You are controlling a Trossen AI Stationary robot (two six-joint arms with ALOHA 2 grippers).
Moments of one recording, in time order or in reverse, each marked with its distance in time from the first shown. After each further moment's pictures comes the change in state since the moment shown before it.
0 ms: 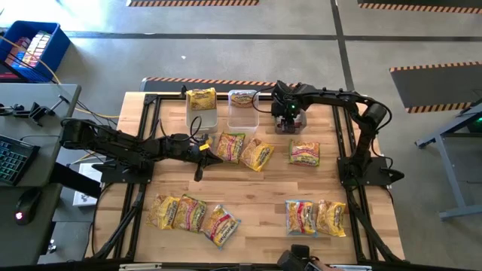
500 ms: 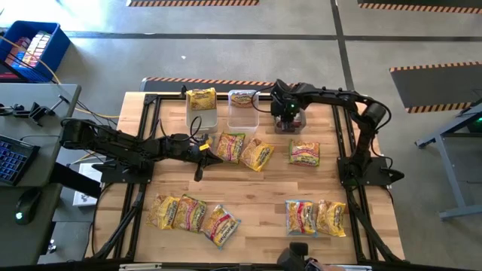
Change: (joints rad) left arm 0.000 0.000 0.000 0.001 0.000 -0.002; right arm -0.002 0.003 0.032 -0.013 0.003 -0.040
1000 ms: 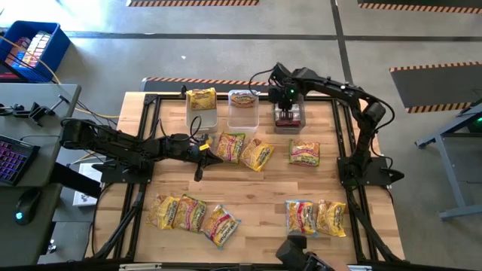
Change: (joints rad) left arm -0.001 0.000 0.000 0.001 0.000 -0.019; right arm -0.023 0.001 0.277 -0.219 -0.042 -0.023
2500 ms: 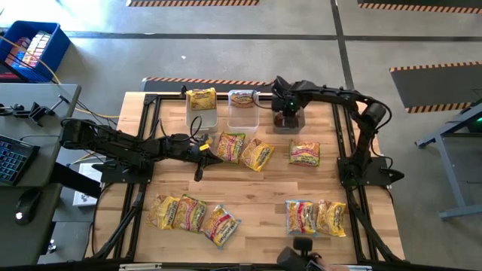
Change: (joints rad) left arm 0.000 0.000 0.000 -0.008 -0.002 -0.006; right arm 0.016 -0.012 -0.229 0.193 0.195 0.056
